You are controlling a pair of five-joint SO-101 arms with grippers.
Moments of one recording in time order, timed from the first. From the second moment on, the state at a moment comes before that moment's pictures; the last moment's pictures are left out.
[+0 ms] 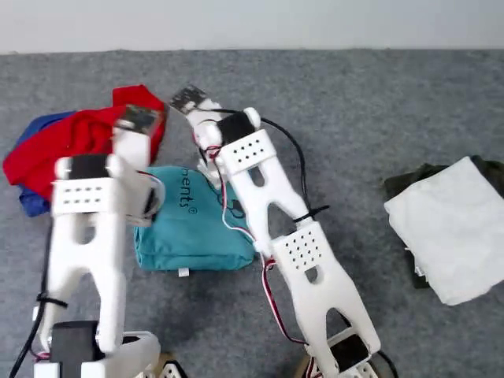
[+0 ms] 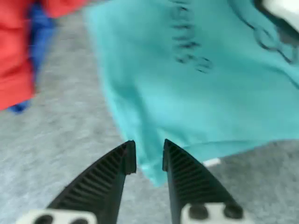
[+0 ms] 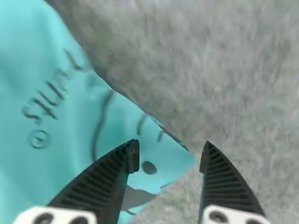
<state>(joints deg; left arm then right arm) -4.9 -12.2 23.4 84.5 -12.9 -30.9 66.4 -79.6 100.5 14.3</state>
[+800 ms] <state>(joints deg) -1.1 -13.5 54.4 62.3 -23.3 -24.0 64.5 -69.5 94.7 14.3</state>
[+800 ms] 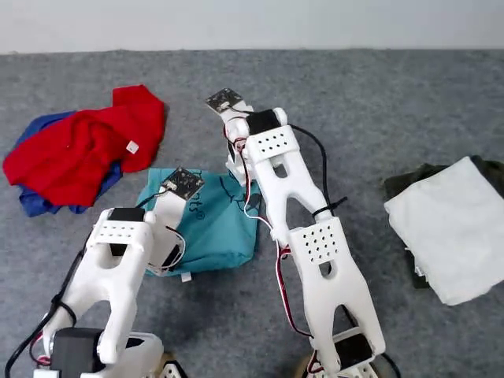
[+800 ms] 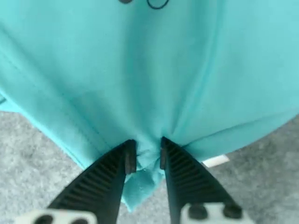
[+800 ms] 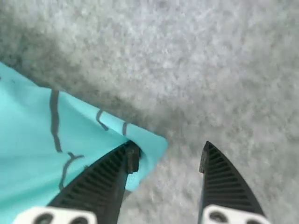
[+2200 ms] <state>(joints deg) -1.5 -12.8 45.8 71.4 -23.6 -36.6 9.4 14.9 74.5 11.5</state>
